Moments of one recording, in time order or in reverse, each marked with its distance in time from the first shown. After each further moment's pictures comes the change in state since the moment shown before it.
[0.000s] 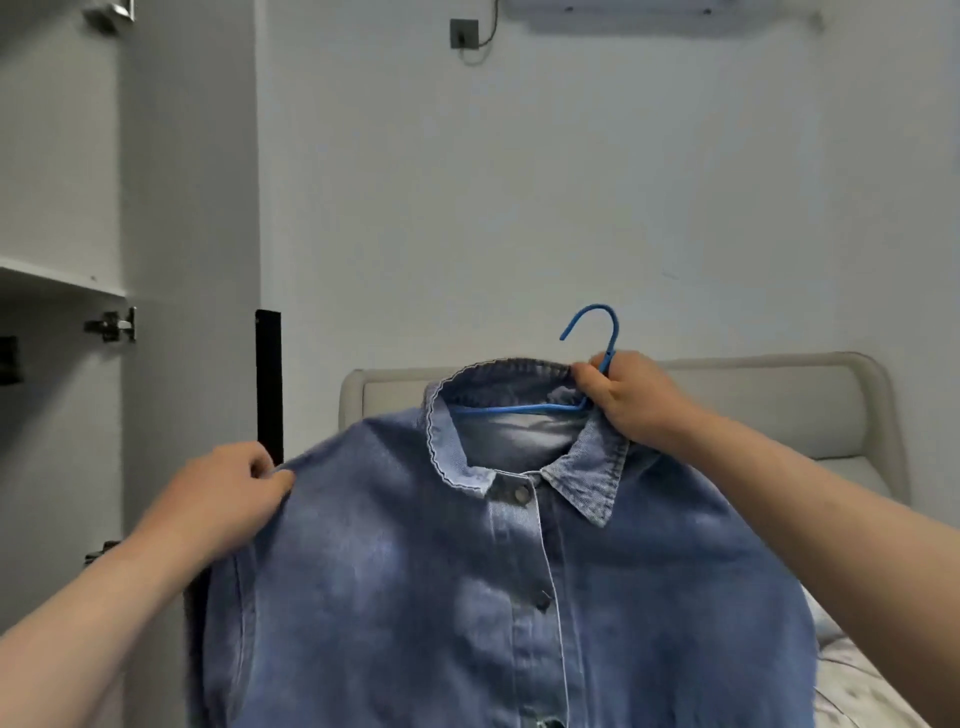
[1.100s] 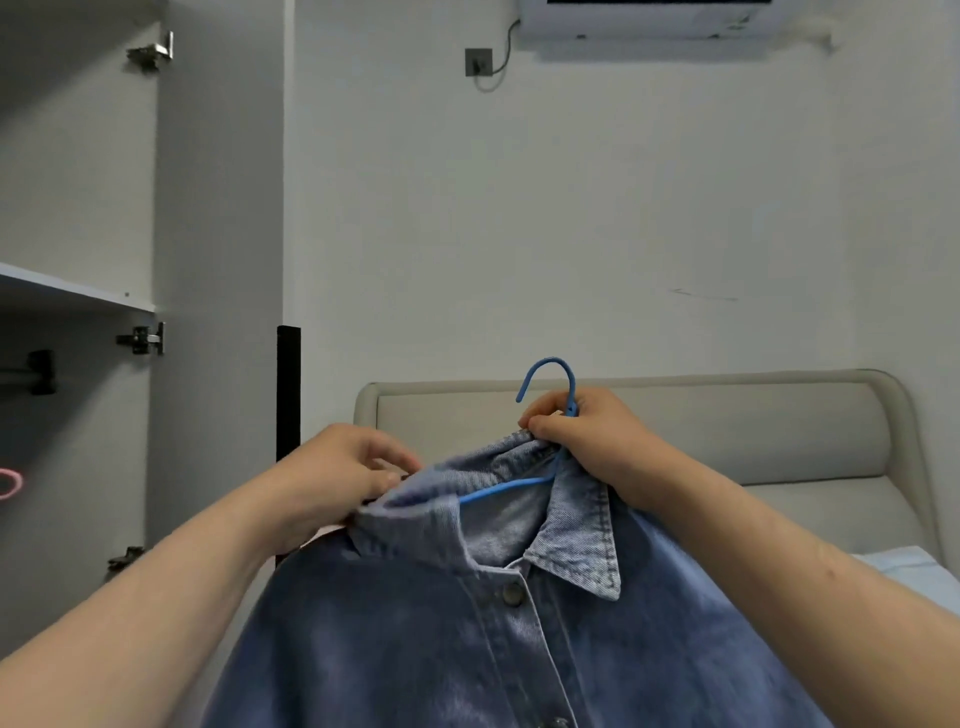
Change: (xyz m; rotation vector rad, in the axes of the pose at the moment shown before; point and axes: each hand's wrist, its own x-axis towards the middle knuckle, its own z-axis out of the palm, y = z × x) left_hand -0.018 0.083 -0.023 -0.664 -0.556 0.019; right_hand -0.035 -0.058 0.016 0.563 -0.131 0.124
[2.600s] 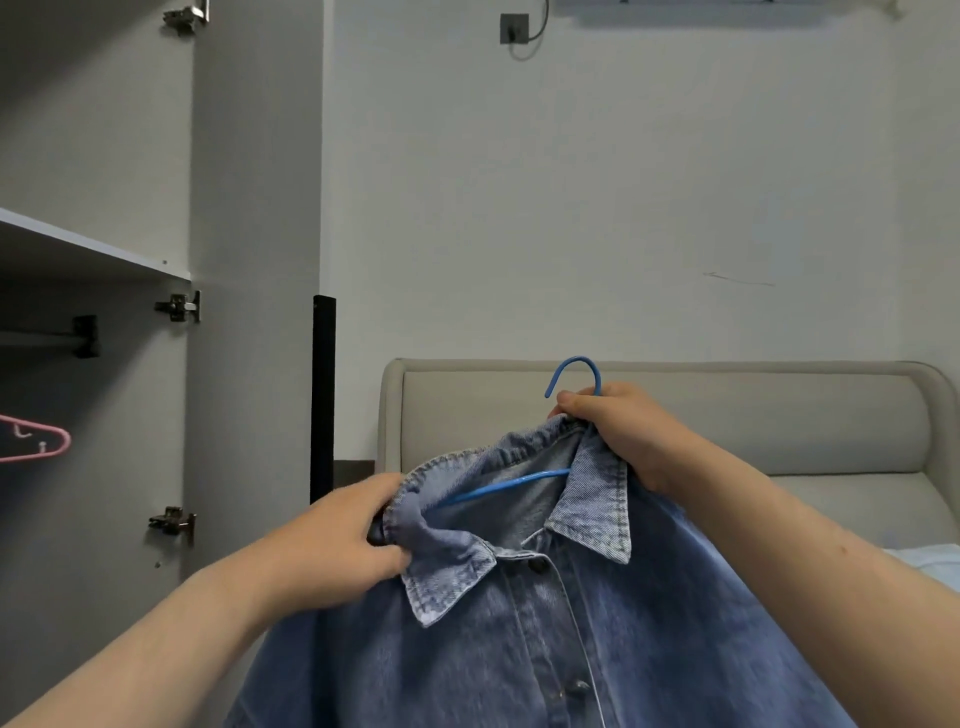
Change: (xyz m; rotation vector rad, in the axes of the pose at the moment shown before) left_hand -0.049 -0.054 0.001 0.421 -0.063 0.214; right_hand 0.006 0.007 0.022 0.157 -0.026 0.244
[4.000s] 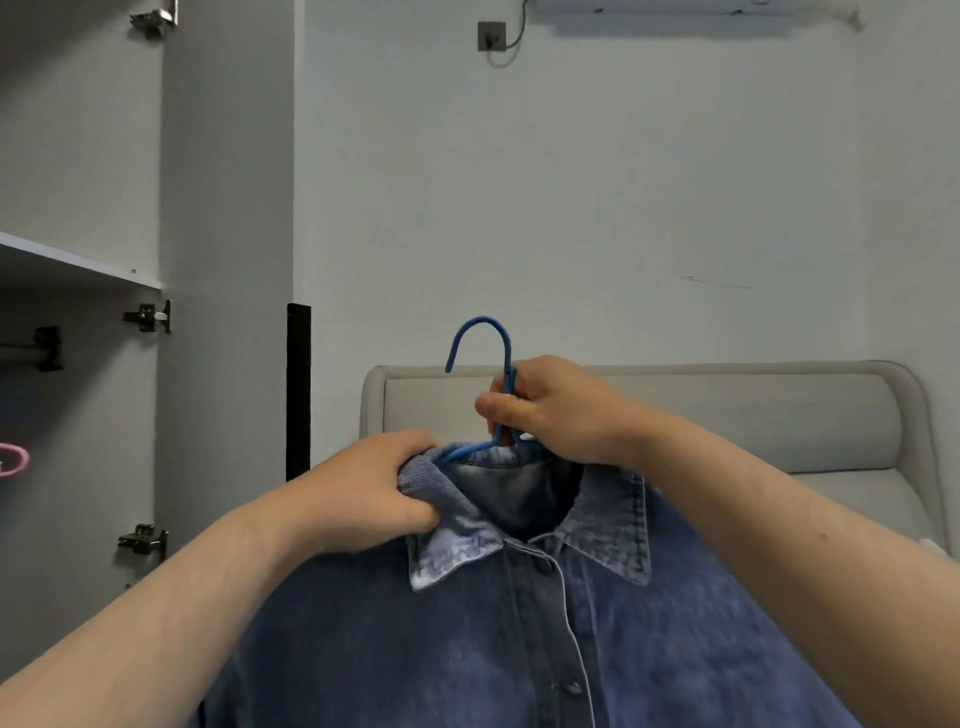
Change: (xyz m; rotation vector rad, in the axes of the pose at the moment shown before) left_hand 0.045 0.040 -0.013 -0.004 0.003 0.084; right_hand -0.011 -0.044 0.013 -0.585 -0.247 -0.469
